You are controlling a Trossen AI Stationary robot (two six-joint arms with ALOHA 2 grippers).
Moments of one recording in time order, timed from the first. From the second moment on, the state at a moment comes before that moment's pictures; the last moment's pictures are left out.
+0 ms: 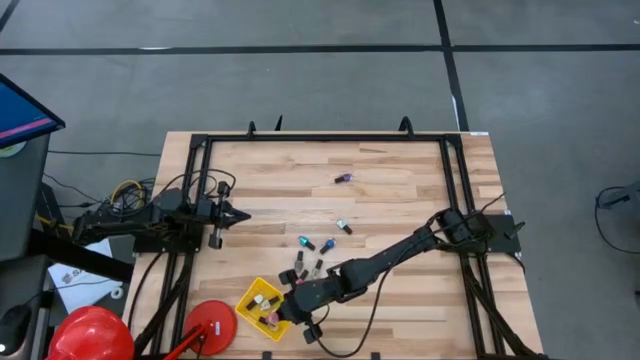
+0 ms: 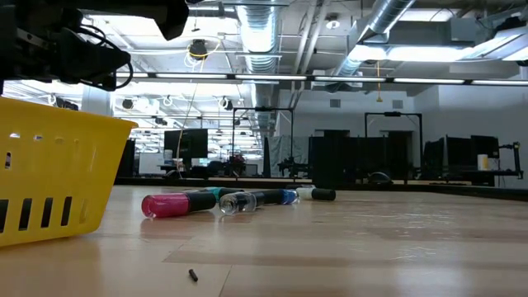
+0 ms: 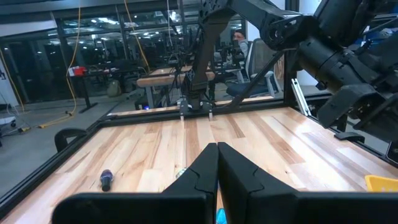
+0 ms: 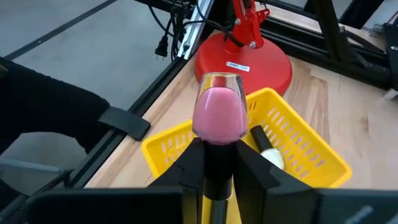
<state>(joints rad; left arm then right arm) 0.10 0.00 0.01 0.03 0.13 0.09 0.43 2.25 1.74 -0.05 0.02 -0.09</state>
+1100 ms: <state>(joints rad) 0.10 0.00 0.01 0.04 0.13 0.09 0.40 2.33 1.74 -0.11 -0.01 -0.11</state>
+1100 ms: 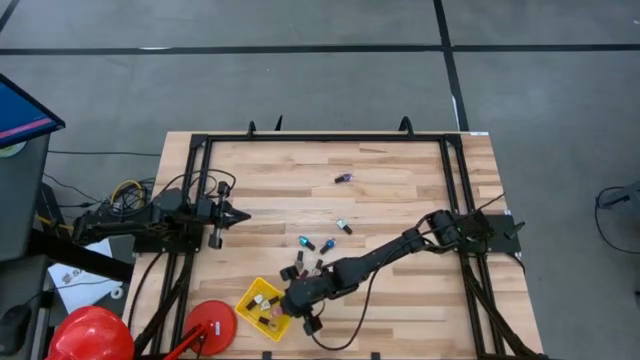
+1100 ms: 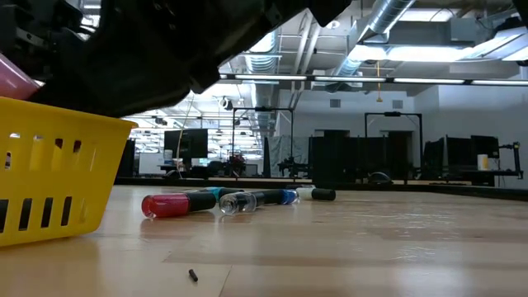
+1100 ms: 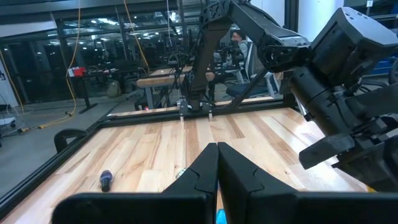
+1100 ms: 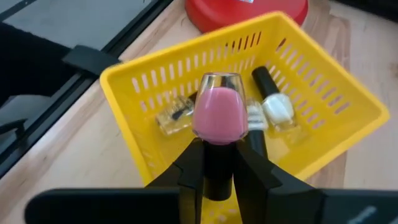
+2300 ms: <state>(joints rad) 0.10 0.00 0.01 0.05 0.13 0.09 0.34 2.05 1.74 -0.56 0.25 -0.24</state>
